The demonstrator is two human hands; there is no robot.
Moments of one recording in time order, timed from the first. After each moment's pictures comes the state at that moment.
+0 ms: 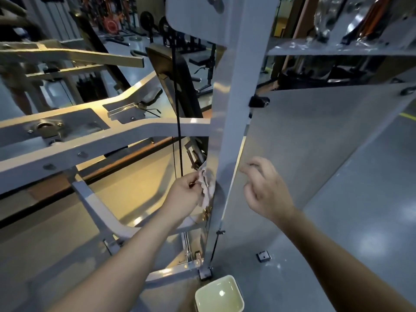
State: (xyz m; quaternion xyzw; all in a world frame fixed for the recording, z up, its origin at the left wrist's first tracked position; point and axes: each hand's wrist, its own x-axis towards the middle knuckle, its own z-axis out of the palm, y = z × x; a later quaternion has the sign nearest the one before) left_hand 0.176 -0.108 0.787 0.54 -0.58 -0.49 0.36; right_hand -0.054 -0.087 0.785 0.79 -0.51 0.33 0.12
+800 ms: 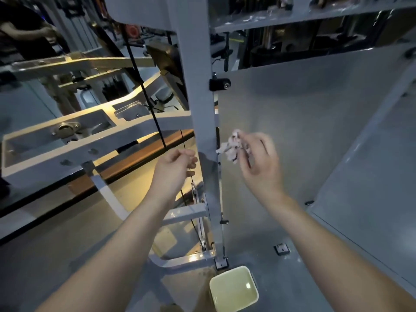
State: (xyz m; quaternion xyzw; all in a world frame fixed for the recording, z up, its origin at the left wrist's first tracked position) left_hand 0.117 -0.080 0.840 0.61 -0.46 -0.45 0.46; right_hand -0.082 -0.080 0.801 0.67 -0.52 0.54 0.02
